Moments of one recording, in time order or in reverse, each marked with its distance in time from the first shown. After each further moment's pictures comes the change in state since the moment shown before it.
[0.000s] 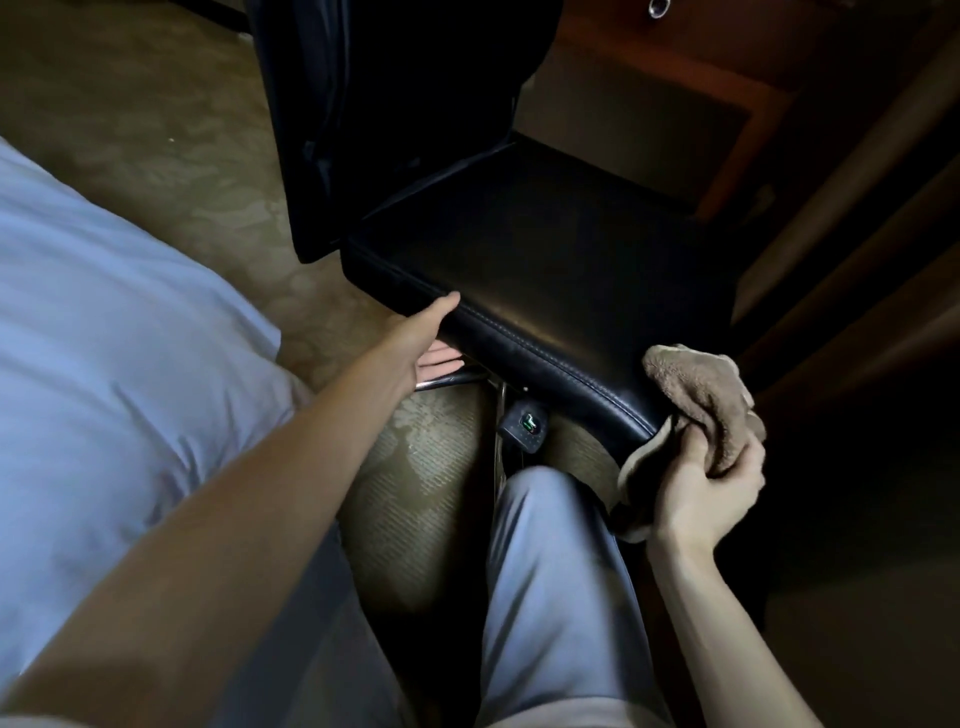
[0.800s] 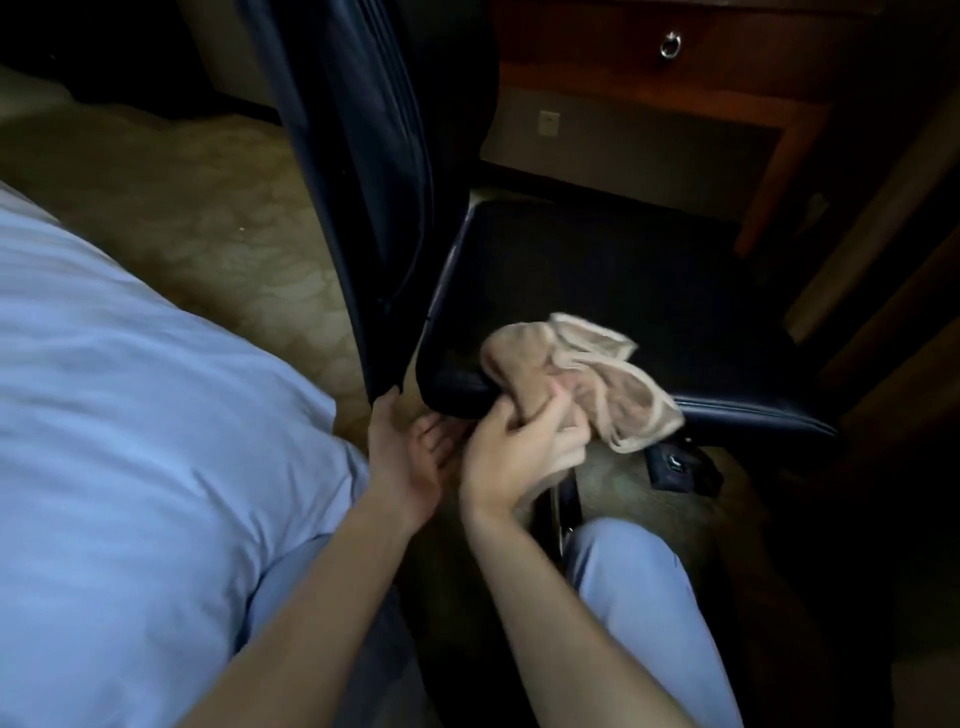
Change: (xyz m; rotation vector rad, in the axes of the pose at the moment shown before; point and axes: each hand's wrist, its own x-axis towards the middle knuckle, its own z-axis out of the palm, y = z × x) left_hand -0.047 -0.033 -0.046 -0.552 -0.003 0.009; right_hand -0.139 -0.095 0.158 -0.020 -0.171 0.141
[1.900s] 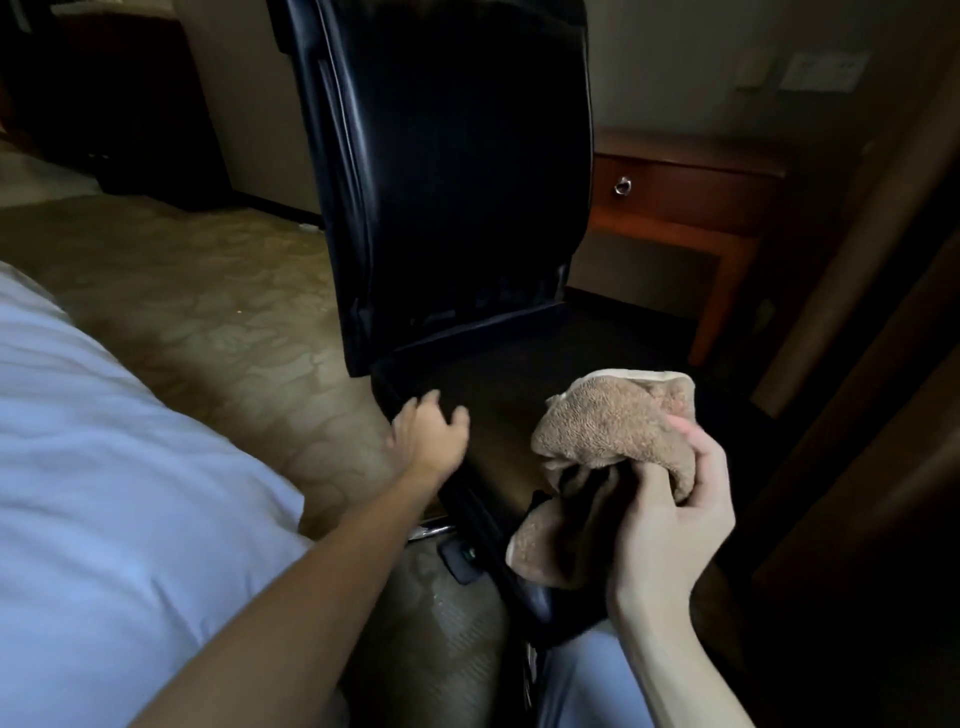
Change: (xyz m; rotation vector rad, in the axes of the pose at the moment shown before) left_hand 0.047 0.035 0.118 1.394 0.290 0.658; right_hand 0.119 -0.048 -0.121 0.529 -0.038 -0.299
